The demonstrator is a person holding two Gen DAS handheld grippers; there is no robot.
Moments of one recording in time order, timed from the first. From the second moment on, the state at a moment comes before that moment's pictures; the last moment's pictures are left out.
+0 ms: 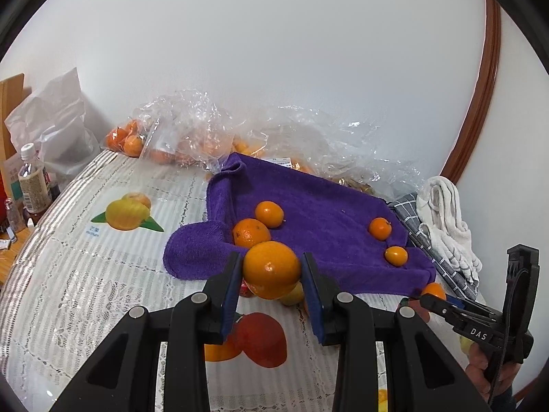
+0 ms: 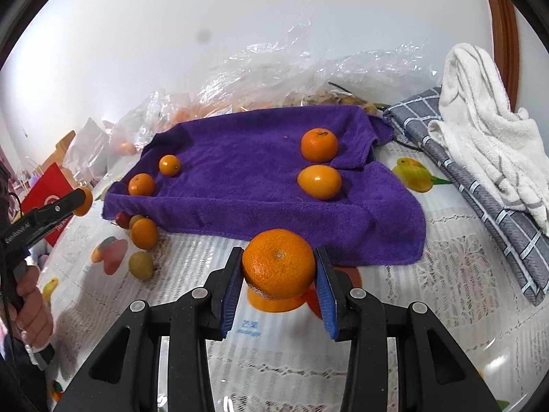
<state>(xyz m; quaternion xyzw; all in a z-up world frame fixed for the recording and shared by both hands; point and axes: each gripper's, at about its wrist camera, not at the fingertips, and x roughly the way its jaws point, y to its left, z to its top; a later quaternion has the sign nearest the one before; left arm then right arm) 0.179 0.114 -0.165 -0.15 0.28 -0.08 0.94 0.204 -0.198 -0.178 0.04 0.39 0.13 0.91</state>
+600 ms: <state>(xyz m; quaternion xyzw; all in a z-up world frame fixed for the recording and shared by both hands) 0.177 0.146 -0.121 -0.17 0.27 -0.05 0.95 0.228 -0.197 -0.116 0.04 0.34 0.12 0.93</state>
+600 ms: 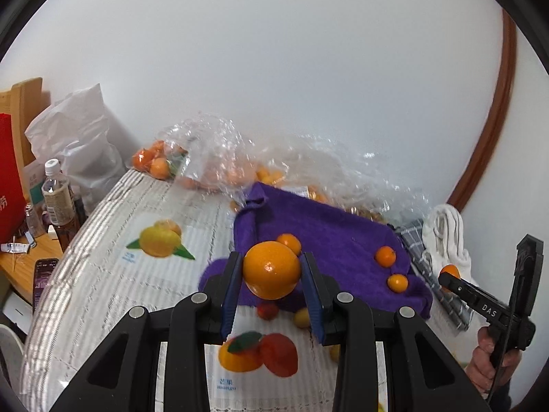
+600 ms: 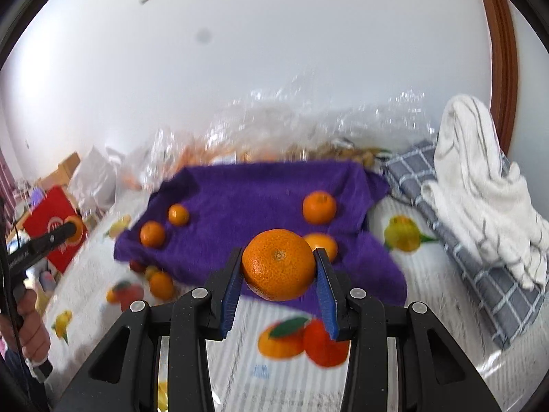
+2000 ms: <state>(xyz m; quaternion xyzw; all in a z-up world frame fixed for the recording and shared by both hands) 0.312 0.061 -0.185 -0.14 0.45 -0.10 0.88 0.343 -0.164 -0.184 -0.05 0.44 0.14 0.89</state>
